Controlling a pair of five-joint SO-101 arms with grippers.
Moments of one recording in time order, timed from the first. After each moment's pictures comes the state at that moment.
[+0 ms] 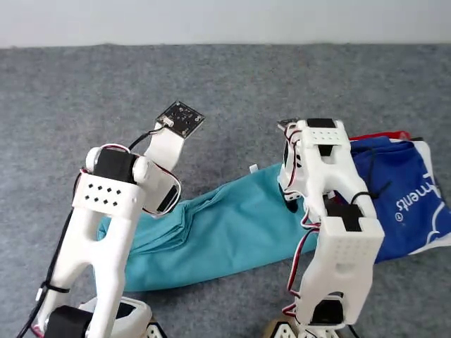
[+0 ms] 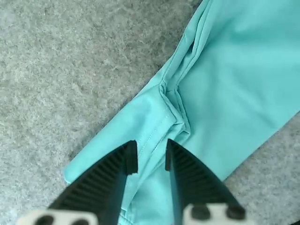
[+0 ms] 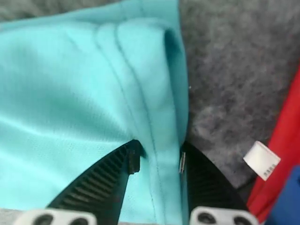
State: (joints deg) left arm 9.6 -21.3 22.2 91.1 -14.8; right arm -2.4 28.6 -1.1 83.0 13.8
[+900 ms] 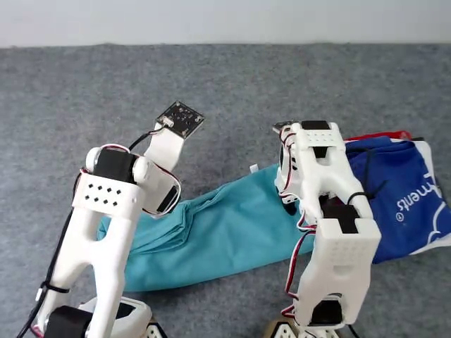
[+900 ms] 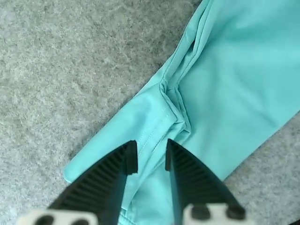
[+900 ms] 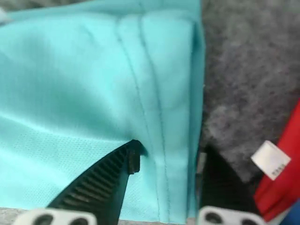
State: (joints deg) left arm 9.6 -21.3 22.4 91.1 -14.8; right arm -5.3 29.0 -0.7 83.5 14.1
